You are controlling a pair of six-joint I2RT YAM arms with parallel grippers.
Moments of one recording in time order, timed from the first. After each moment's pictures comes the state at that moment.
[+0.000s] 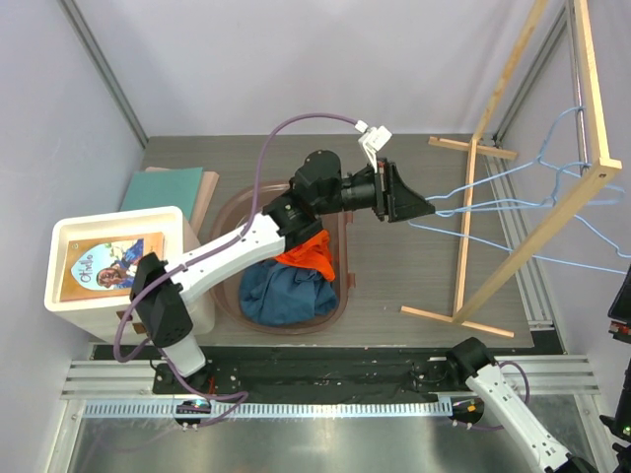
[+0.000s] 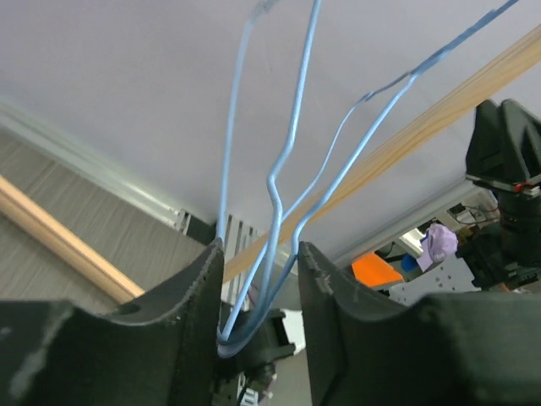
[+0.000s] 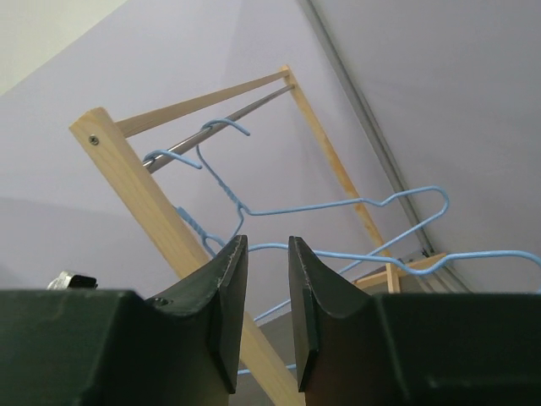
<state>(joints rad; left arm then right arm) -0.94 1.70 1.58 0.25 0.52 -0.76 0.47 0.16 1.33 -0.53 0.72 0.18</state>
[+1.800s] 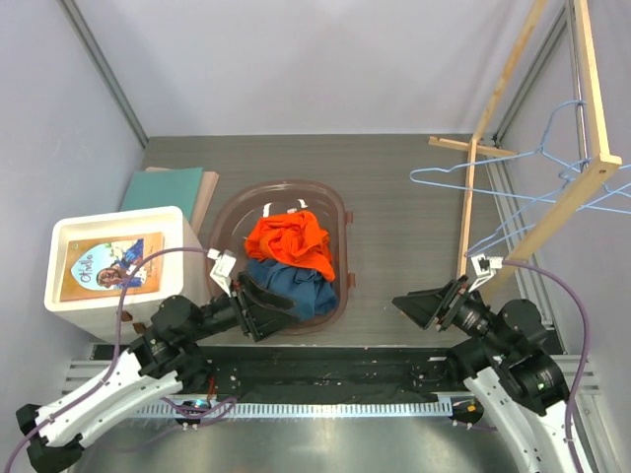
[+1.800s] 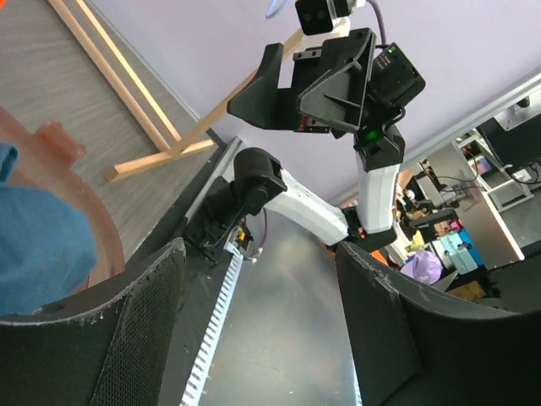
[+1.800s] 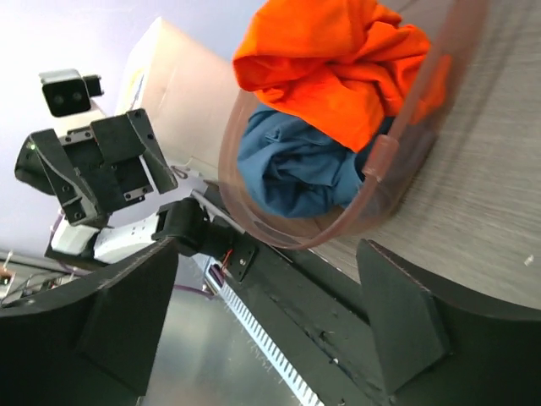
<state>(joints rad) -0.93 0.31 0.35 0.09 0.30 -0.88 0.41 0.07 0.56 -0.58 -0.43 0.83</state>
